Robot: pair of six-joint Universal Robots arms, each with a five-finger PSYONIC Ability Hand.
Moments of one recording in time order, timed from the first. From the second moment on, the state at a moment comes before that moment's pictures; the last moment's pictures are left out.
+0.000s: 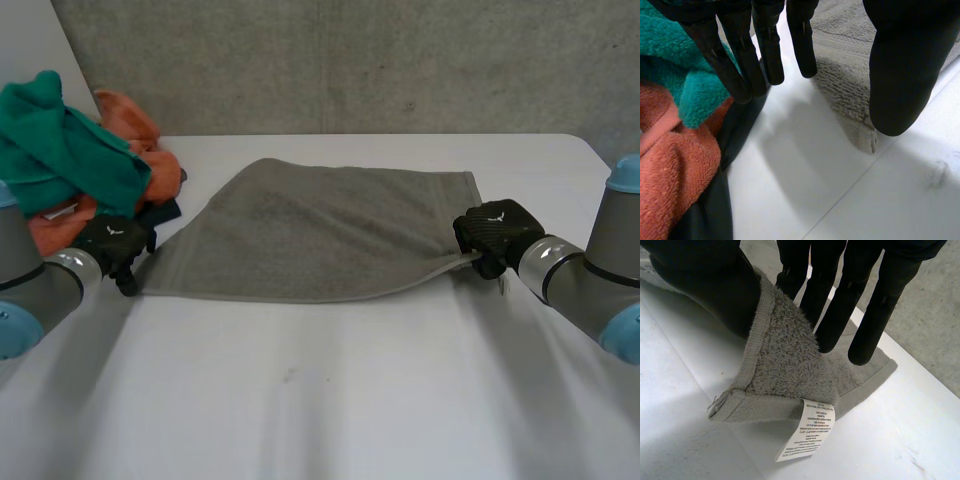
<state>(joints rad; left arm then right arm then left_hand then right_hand) 4.69 -2.23 -1.41 3.23 -1.31 3.77 1.79 -1.00 1.39 -0.01 1.27 2.63 0.53 0.54 0.55 0.54 0.36 1.12 1.18 1.19 1.20 1.03</state>
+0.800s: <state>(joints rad) 4.64 -2.12 -1.38 3.12 -1.32 3.77 1.79 -1.05 1.38 0.06 1.27 2.62 0.50 0.53 0.54 0.53 0.35 1.12 1.18 1.19 1.20 1.03</state>
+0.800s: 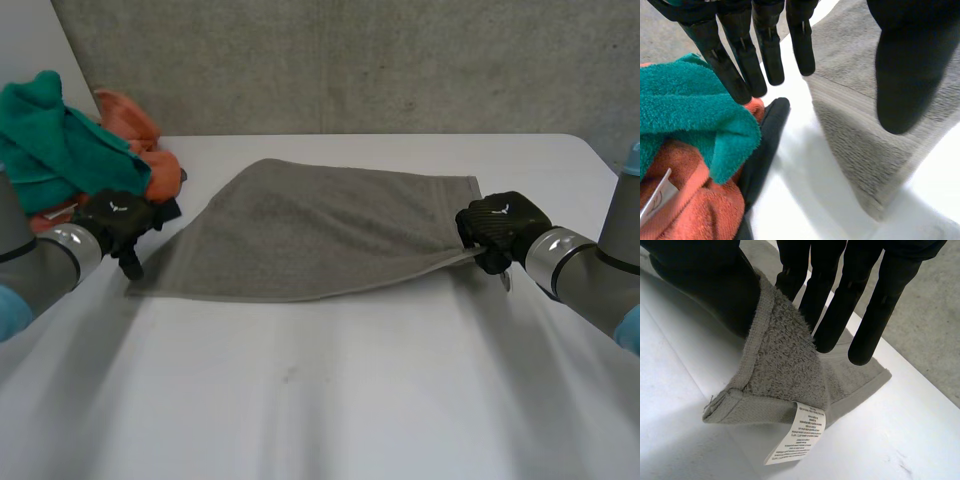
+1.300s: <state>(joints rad) 4.69 -2.26 -1.36 3.17 -1.30 3.90 1.81 -1.04 1.39 0.06 1.27 2.61 0.50 0.51 0.52 0.51 0.33 1.12 1.18 1.19 1.20 1.03</state>
